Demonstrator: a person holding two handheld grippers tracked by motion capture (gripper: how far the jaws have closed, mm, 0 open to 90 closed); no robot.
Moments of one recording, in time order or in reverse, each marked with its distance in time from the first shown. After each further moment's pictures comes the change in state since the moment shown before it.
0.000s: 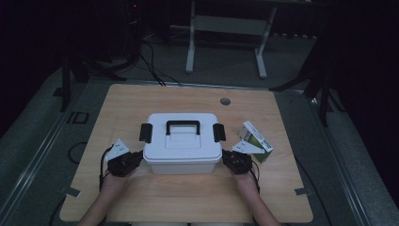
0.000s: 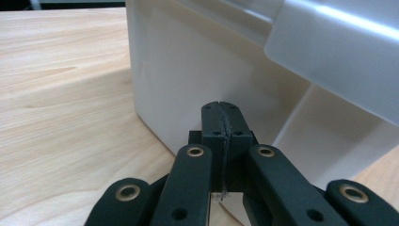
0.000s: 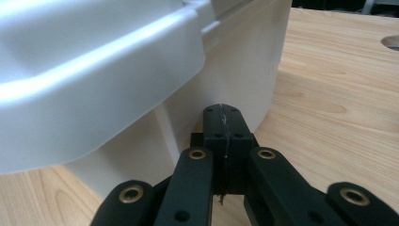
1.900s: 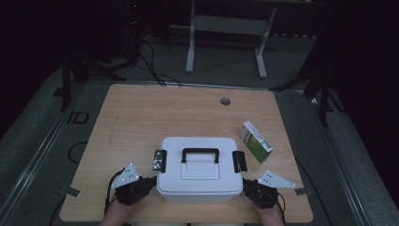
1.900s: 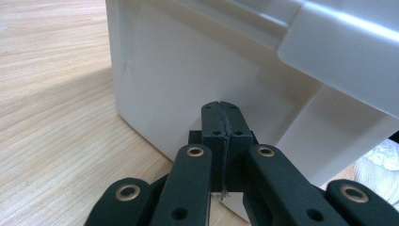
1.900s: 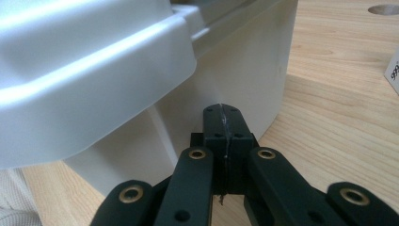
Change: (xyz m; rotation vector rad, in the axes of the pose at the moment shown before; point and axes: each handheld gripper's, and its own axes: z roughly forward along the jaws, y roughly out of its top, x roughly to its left) left arm -0.071 -0.022 -0.020 0.039 -0.186 0.019; right arm 0.017 -0.051 -0.098 -0.012 0.052 0.034
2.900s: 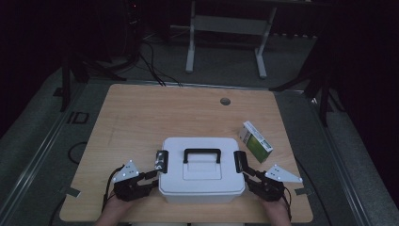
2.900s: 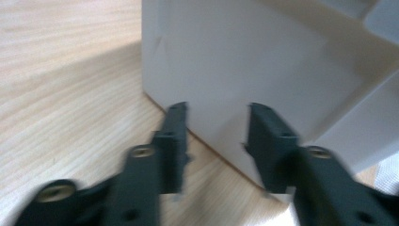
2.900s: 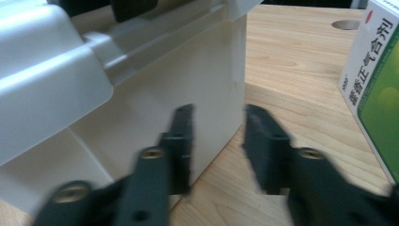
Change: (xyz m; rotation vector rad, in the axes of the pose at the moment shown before) left arm 0.018 -0.001 0.000 0.110 0.028 -0.005; right arm -0.027 0.005 -0.003 -0.027 -0.044 -0.018
